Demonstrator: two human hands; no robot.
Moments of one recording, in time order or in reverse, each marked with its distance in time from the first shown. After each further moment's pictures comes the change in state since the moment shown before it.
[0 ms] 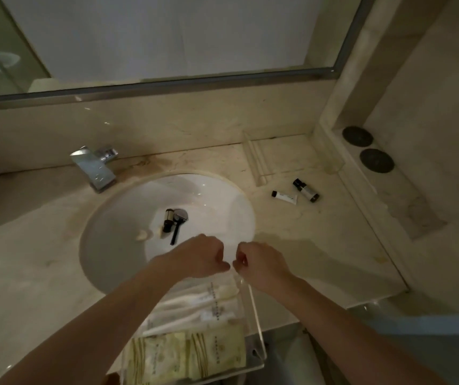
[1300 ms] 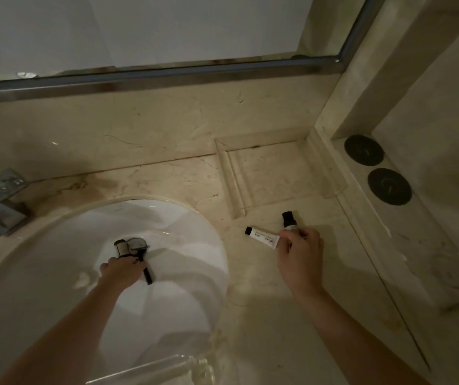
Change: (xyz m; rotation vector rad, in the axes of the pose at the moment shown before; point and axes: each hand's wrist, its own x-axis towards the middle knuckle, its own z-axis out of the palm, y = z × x) left_hand 0.186 -0.155 0.048 -0.097 0.062 -0.719; right_hand 0.128 0.155 -0.020 0.133 0.594 0.419
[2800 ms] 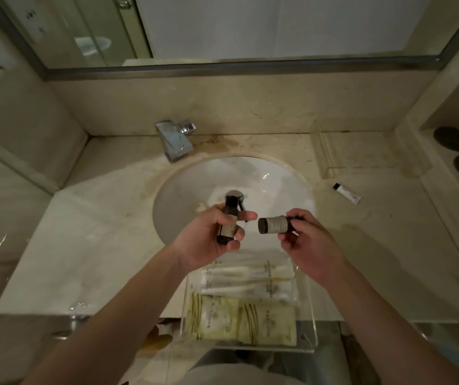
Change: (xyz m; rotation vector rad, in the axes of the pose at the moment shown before) left_hand -0.269 -0.111 -0.054 -1.881 -0.649 0.579; right_hand -0.191 -0.131 -0.060 1.457 -0.882 0.383
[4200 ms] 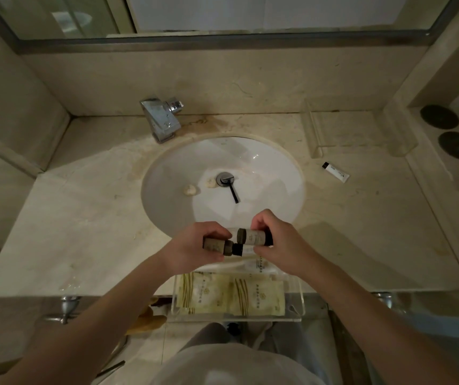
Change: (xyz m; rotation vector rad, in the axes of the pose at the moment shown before) left_hand -0.031 -0.041 -0.026 1.377 0.138 0.111; right_hand -0.024 0.031 -0.006 -1.340 -0.246 -0.284
